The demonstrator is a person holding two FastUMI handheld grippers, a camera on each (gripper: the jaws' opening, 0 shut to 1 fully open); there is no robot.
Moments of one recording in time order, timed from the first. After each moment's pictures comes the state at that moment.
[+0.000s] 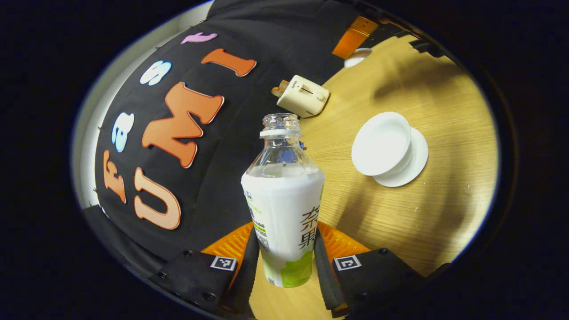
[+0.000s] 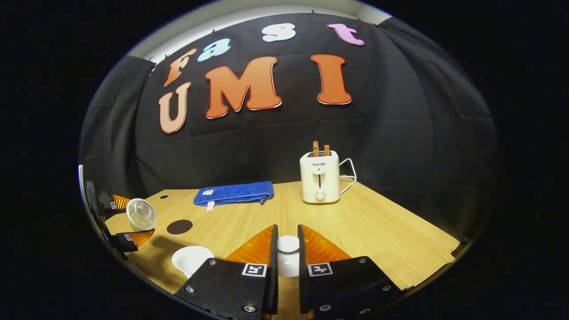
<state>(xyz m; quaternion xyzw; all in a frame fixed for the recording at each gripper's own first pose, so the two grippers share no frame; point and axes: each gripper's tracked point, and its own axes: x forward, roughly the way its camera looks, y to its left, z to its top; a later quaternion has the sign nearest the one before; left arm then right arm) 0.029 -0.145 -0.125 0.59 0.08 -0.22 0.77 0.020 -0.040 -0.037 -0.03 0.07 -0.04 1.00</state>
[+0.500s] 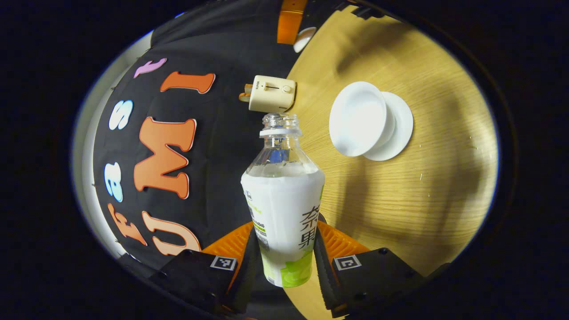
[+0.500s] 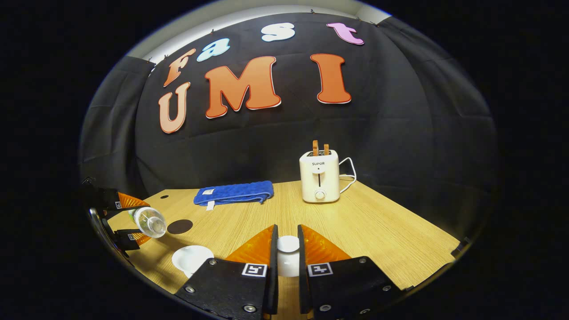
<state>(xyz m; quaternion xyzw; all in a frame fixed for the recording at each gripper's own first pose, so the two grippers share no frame) 0.035 -0.150 -0.136 0.71 0.06 -0.24 0.66 0.019 -0.044 -0.038 -0.02 0.07 -0.04 1.00</state>
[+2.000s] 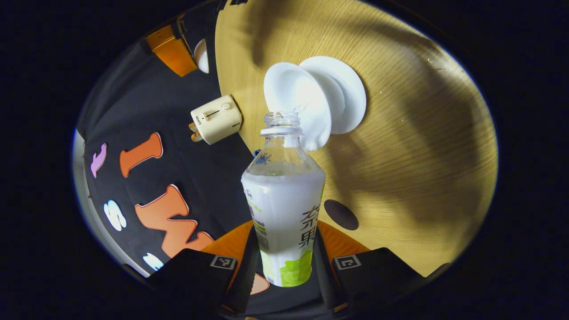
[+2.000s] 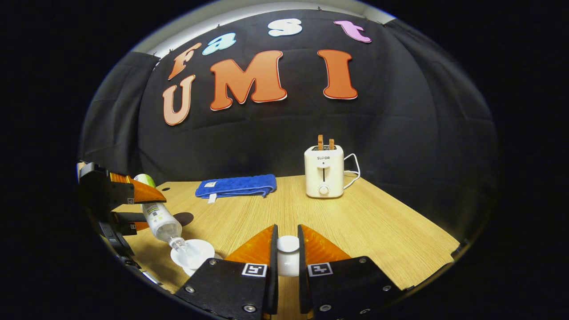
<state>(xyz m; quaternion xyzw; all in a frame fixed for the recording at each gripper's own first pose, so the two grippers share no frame) 0.047 -0.177 -0.129 0.87 0.03 -0.27 0.42 0.019 -0.035 -0.048 -0.04 0.09 -0.03 0.99</state>
